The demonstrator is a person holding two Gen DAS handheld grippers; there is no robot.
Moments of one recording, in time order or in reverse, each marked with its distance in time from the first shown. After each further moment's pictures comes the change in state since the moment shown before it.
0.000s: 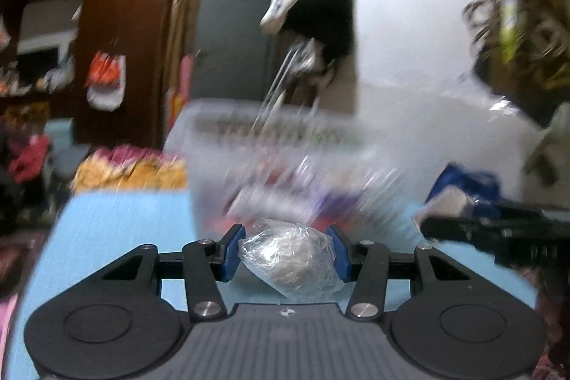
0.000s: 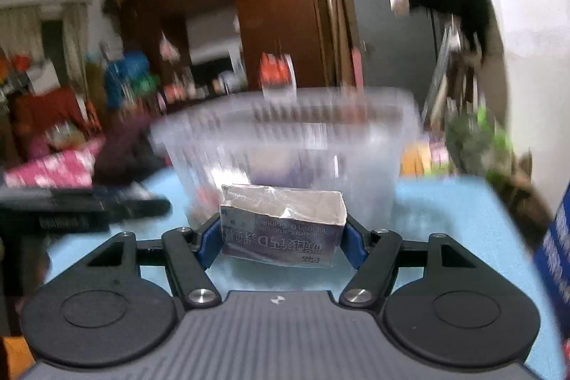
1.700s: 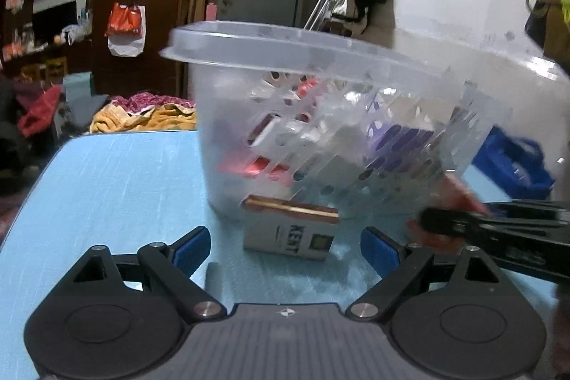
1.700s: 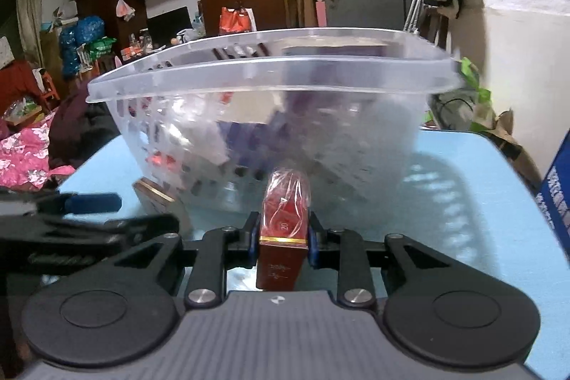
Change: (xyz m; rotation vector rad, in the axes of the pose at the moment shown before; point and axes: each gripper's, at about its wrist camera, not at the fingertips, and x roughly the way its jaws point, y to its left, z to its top) left arm 0.083 0.005 -0.036 -0.048 0.225 0.129; right arm 0.074 0.005 -0.025 0.053 0.223 -0.148
